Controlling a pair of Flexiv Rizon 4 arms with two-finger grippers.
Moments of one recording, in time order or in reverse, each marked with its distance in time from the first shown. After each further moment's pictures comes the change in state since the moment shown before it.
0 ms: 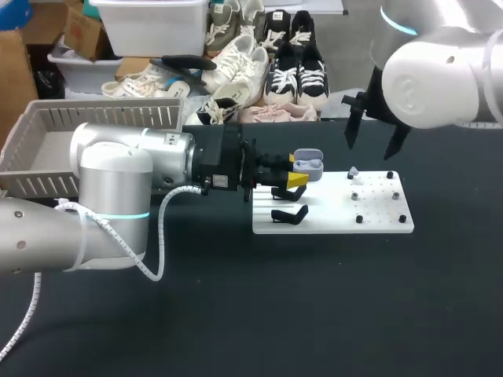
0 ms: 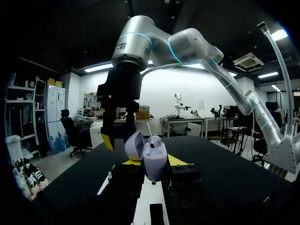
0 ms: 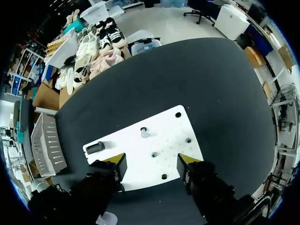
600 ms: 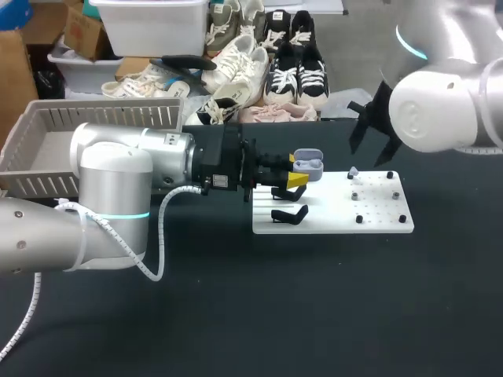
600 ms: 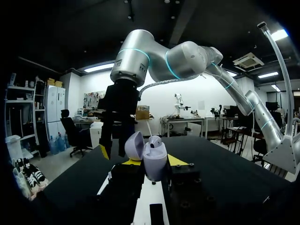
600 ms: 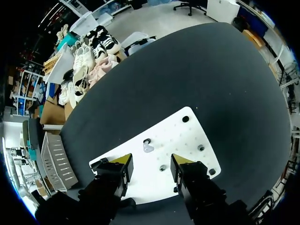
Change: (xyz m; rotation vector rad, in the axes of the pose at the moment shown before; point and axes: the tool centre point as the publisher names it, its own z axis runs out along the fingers) left arm 0.000 0.000 0.000 0.000 0.000 0.000; right arm -0.016 0.002 0.031 -0.121 -0.011 0.138
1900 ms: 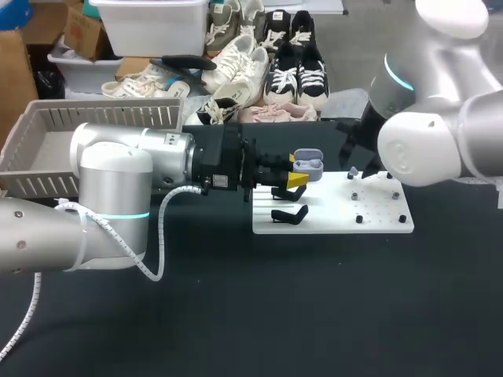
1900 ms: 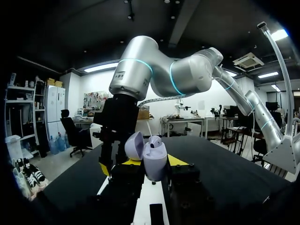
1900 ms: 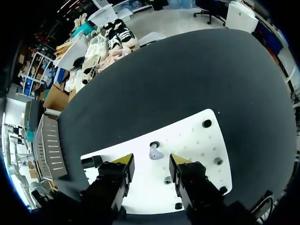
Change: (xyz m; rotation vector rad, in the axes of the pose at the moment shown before) left arm 0.000 0.000 0.000 0.000 0.000 0.000; right arm 0.007 0.008 0.042 -0.036 -0.030 -0.159
